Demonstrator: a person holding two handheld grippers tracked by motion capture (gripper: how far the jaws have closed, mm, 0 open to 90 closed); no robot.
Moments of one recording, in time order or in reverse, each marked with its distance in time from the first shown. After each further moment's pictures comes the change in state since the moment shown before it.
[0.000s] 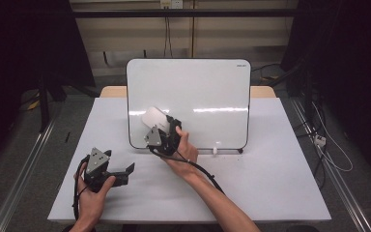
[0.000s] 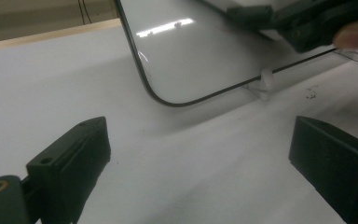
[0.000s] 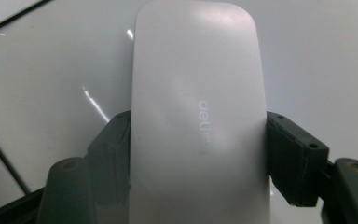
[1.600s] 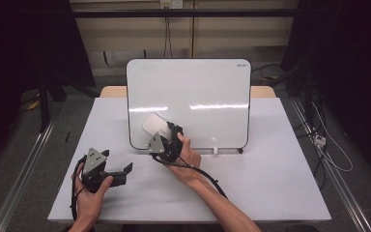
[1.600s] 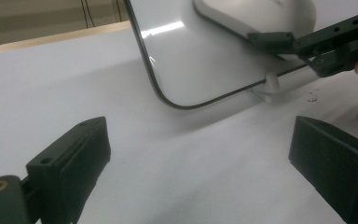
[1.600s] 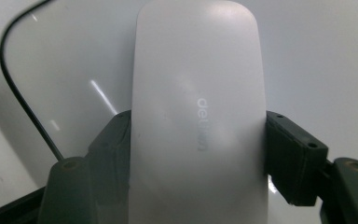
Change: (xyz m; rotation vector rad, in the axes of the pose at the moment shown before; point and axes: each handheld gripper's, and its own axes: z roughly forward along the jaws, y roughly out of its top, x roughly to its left) left arm 0.003 0.000 -0.004 -0.013 0.003 -0.008; right arm -0.001 -0.021 -0.014 0.003 0.026 0.001
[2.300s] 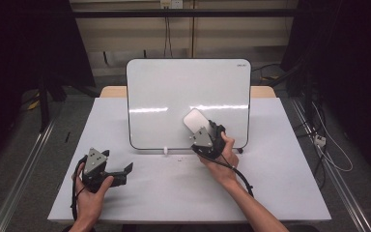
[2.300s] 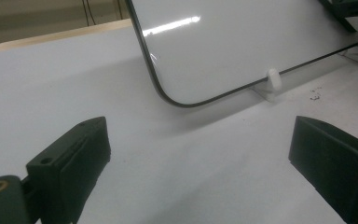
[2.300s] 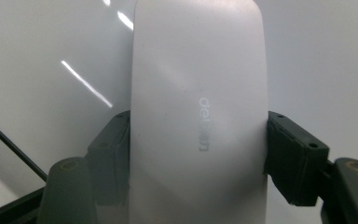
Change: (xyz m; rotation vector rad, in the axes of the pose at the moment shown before) left arm 0.000 0.000 0.001 0.006 0.007 0.000; right arm -0.072 -0.077 -0.032 0.104 -0.070 0.171
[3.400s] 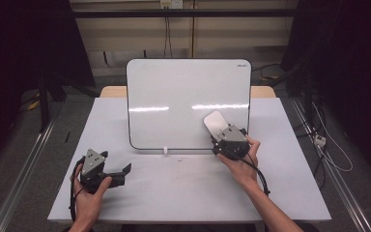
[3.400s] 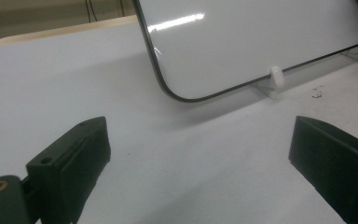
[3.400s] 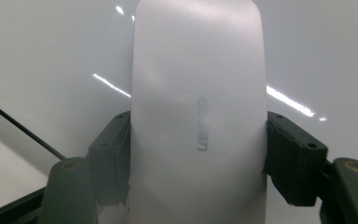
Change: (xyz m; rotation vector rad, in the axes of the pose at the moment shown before) left arm 0.003 -0.003 -0.003 0.004 0.005 -0.016; right arm -0.047 -0.033 -0.022 0.012 0.107 0.208
